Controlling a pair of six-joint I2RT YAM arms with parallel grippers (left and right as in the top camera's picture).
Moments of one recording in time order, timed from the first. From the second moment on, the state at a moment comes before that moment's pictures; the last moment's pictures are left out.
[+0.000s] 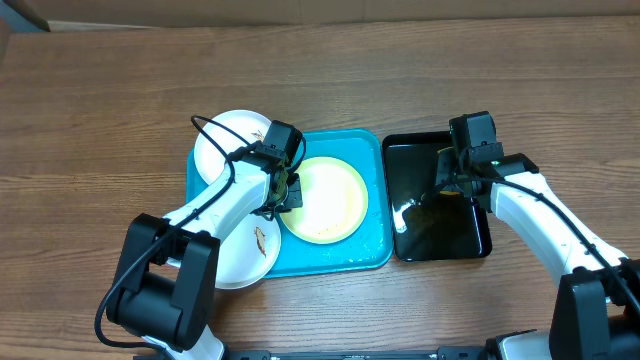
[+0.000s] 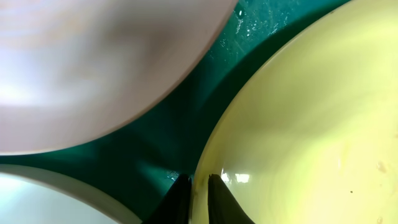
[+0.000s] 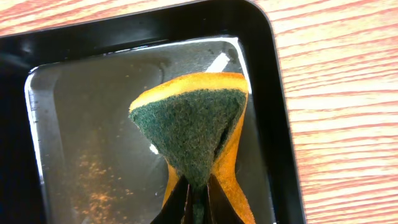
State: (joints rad) left arm -0.37 1.80 1.07 -0.70 -0.05 -0.49; right arm 0.20 1.58 0.96 -0.54 0.14 0.30
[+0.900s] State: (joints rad) left arm -0.37 1.80 1.07 -0.69 -0.03 -0.49; right arm 0.20 1.68 0.96 -0.50 0.17 0.28
